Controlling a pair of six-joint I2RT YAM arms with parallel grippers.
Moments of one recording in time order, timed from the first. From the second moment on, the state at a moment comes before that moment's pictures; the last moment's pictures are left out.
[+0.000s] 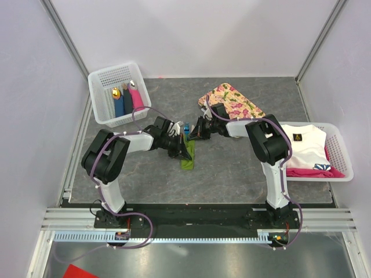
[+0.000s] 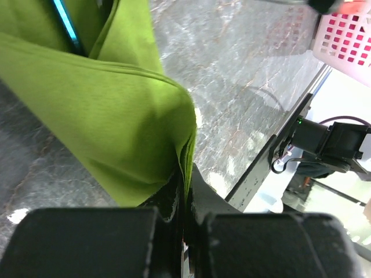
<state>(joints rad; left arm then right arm) -0.47 1.84 0.92 -0.07 0.73 -0.57 0.45 2.17 1.27 0.13 -0.64 0.72</state>
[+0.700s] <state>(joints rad) -0.54 1.82 0.97 -0.07 0.69 -0.53 0.48 2.15 1.27 0.10 -0.57 0.69</state>
